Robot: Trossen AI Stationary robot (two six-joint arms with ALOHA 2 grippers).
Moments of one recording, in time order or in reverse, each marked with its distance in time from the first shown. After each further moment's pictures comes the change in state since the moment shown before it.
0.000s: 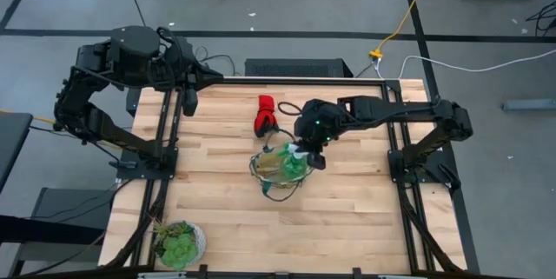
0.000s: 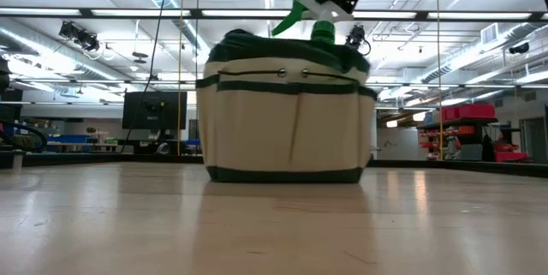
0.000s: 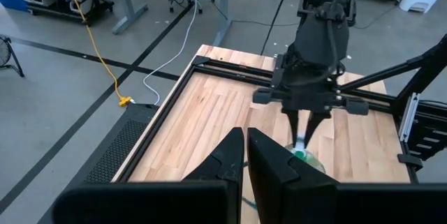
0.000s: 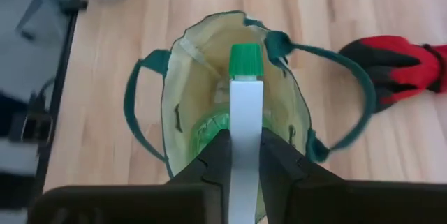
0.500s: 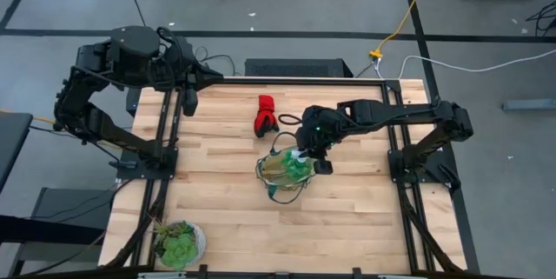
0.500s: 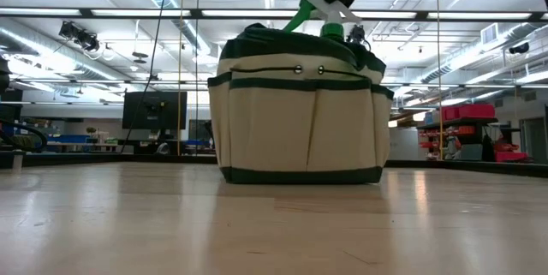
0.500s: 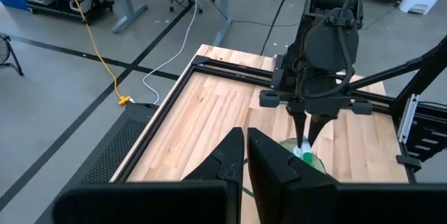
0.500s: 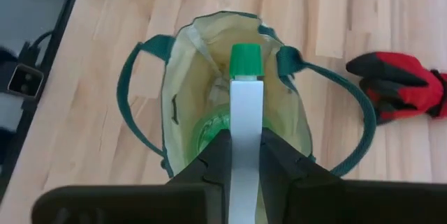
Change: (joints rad) left arm 0.000 0.000 0.000 0.000 0.000 -0.008; right arm 0.027 0.000 0.000 -0.033 0.015 -0.150
